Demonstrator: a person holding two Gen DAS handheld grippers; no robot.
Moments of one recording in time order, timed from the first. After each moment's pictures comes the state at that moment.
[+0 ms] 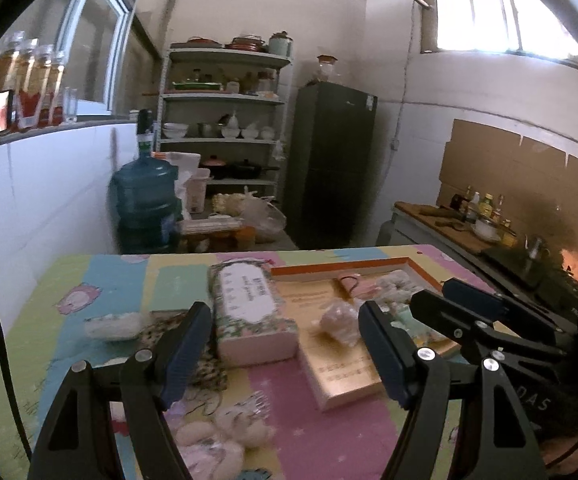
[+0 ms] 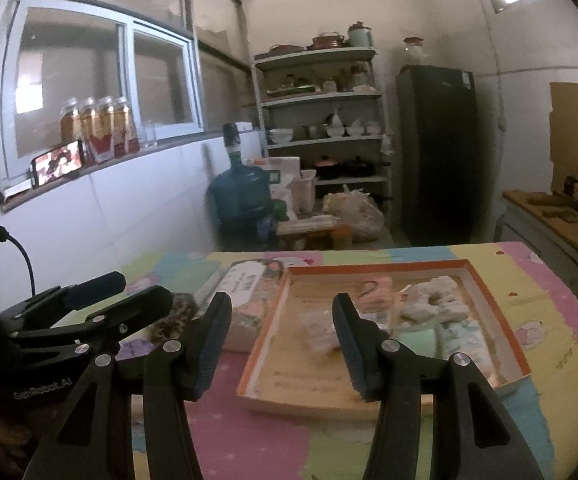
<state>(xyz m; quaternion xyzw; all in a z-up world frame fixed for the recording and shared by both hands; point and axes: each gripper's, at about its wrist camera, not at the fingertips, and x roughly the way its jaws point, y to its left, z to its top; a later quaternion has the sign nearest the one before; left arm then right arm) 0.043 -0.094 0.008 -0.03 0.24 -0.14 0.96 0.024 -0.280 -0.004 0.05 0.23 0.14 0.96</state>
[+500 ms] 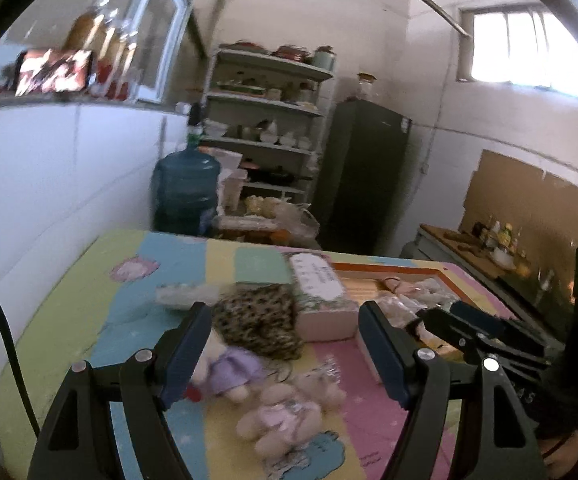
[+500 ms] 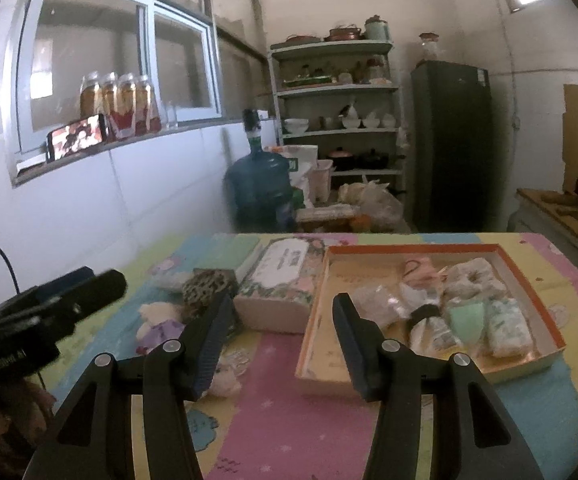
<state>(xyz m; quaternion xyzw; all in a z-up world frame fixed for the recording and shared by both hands) 0.009 -0.005 -0.007 -0.09 0.23 -0.10 0.96 0.014 -0.225 -0.026 0.04 0.25 0.16 0.95</state>
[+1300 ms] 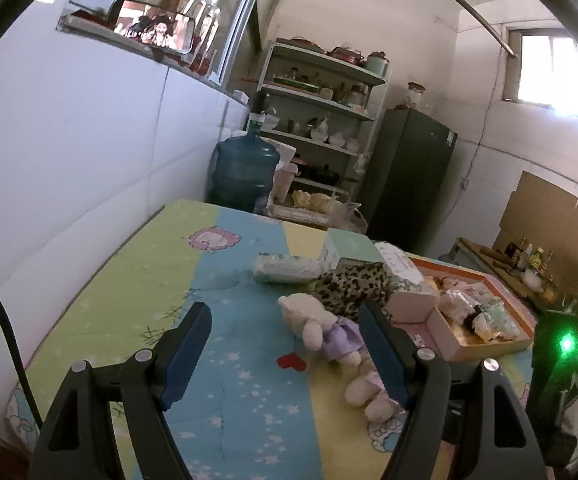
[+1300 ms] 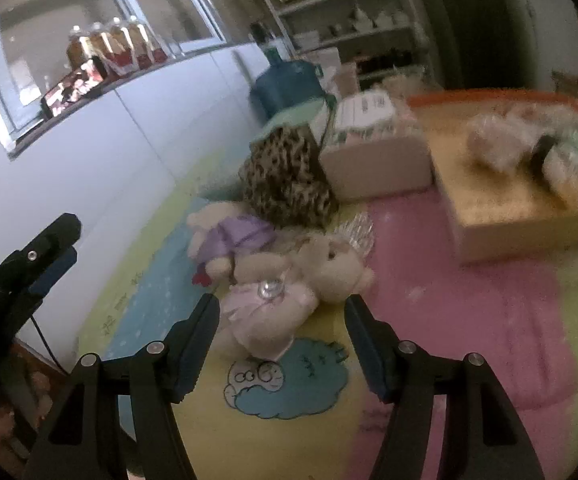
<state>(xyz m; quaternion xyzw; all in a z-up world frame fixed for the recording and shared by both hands) -0.010 0.080 -0.042 -0.12 0.24 -0.03 0.96 0.028 -0.154 -0.116 0.15 0.40 0.21 0.88</state>
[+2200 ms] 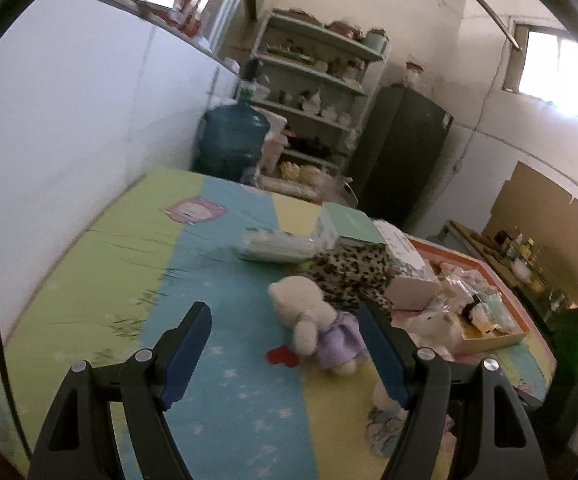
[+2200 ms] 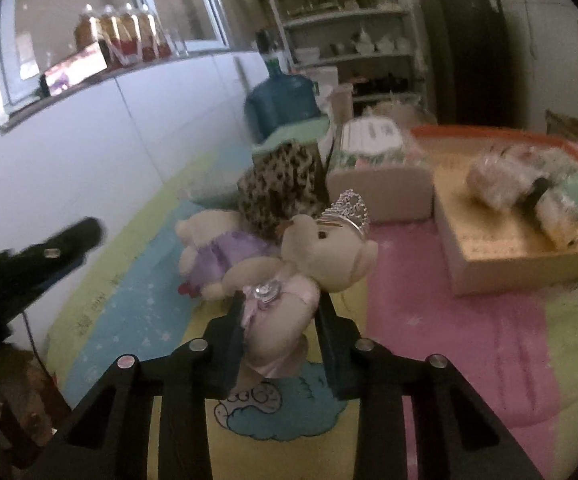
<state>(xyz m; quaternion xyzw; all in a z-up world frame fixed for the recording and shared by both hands) 0.031 0.074 -0.060 -0.14 0.30 -0.07 0.94 0.019 -0.143 -0.096 0.09 0.35 0.18 0.92</state>
